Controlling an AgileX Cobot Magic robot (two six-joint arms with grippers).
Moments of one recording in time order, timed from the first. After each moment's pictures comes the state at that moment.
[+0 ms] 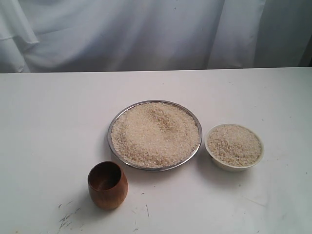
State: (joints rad) left arm 0.03 0.00 0.00 -0.01 0.33 -0.02; right arm 0.15 0.07 0.00 -0.75 0.20 0.96
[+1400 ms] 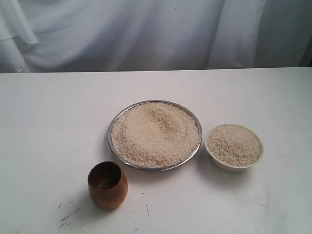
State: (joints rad) left arm 0.03 0.00 0.00 -0.01 0.33 -0.02; right arm 0.15 0.07 0.00 0.04 0.31 0.01
